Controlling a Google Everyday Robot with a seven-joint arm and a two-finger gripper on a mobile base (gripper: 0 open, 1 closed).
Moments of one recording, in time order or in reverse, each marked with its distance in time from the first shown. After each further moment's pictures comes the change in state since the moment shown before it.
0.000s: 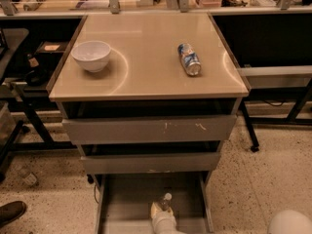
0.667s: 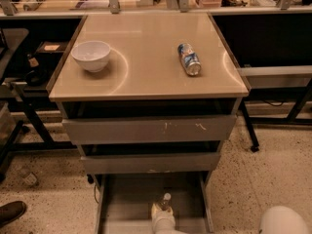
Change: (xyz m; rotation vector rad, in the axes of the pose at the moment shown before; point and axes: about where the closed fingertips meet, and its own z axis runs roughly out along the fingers) arm 0.008 -0.008 0.015 0.049 -0.006 -0.045
